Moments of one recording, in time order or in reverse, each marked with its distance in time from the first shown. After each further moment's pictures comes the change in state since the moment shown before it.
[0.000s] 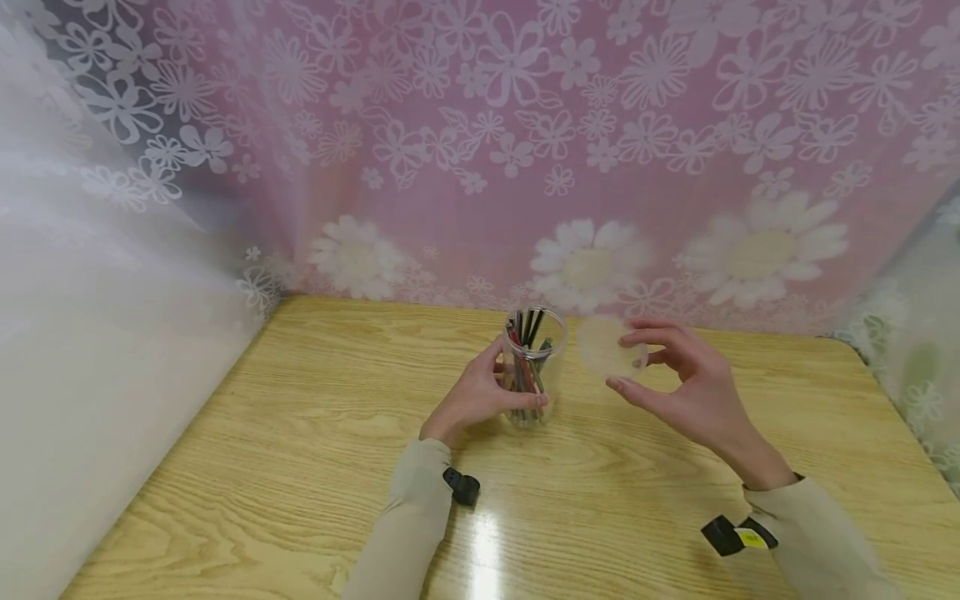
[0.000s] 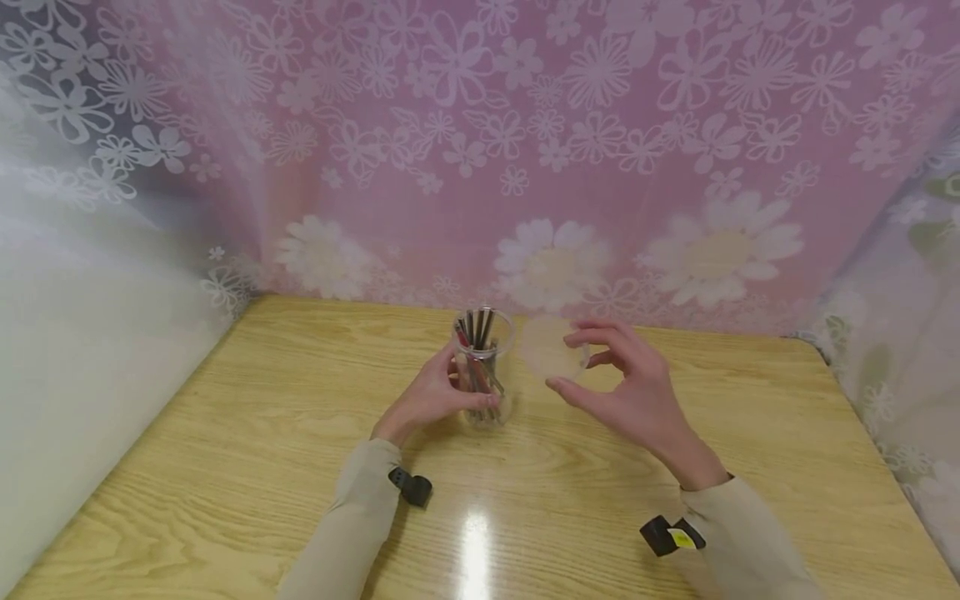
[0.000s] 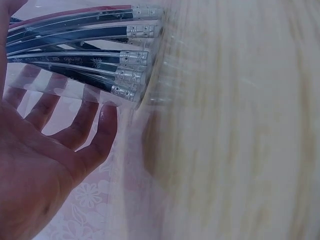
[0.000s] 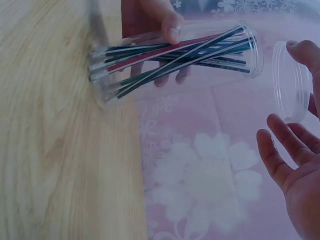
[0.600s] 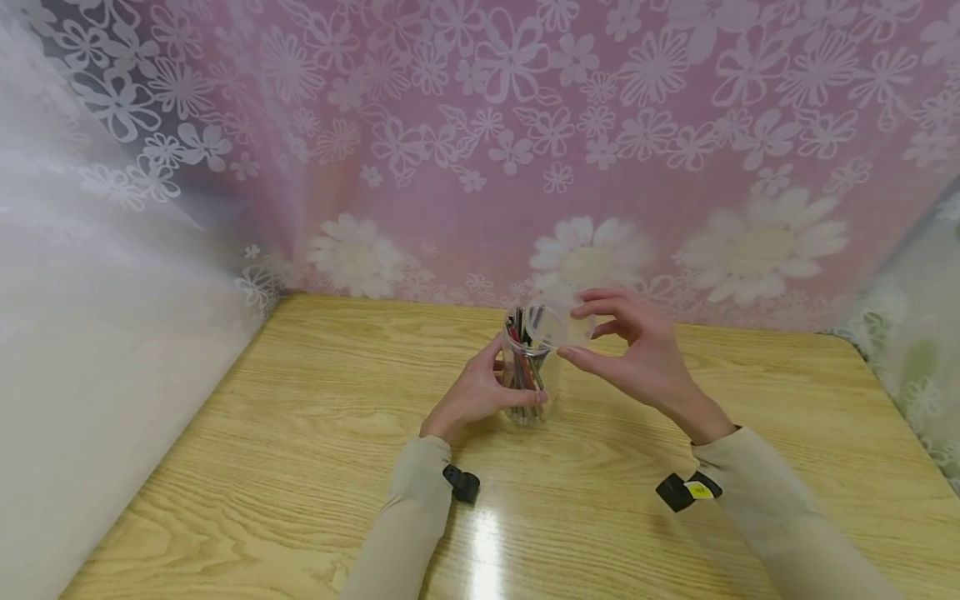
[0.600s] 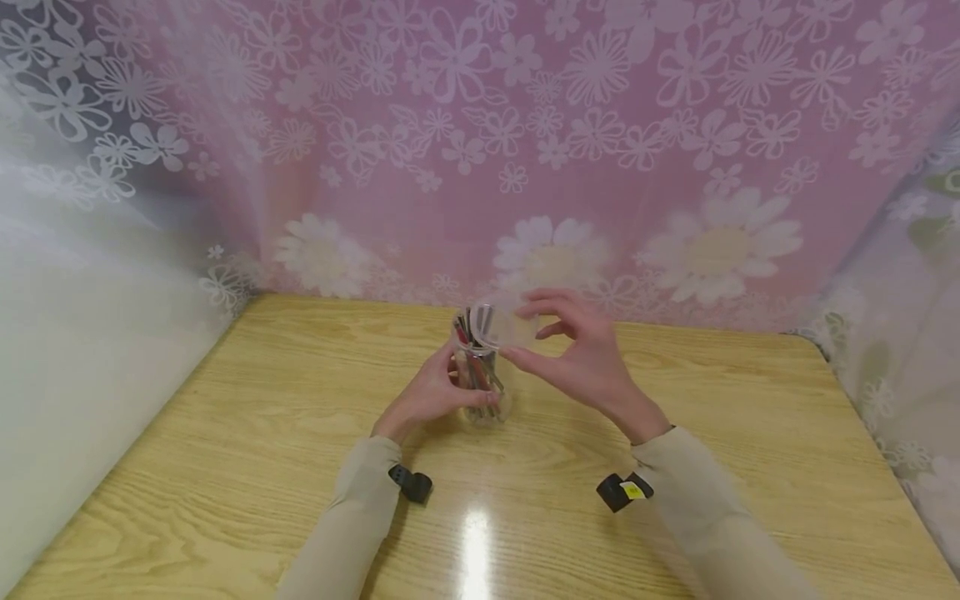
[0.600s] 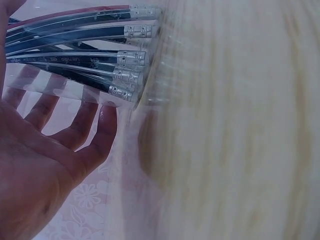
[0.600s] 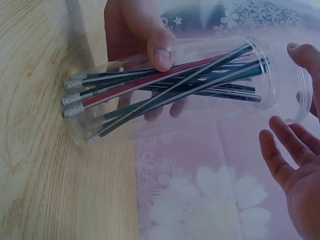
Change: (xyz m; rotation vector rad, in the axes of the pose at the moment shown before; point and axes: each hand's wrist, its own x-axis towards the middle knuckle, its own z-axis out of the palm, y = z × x) left_hand 0.001 0.000 0.001 -0.040 -0.015 0.009; right_hand 0.043 0.001 0.035 0.110 -0.031 -0.001
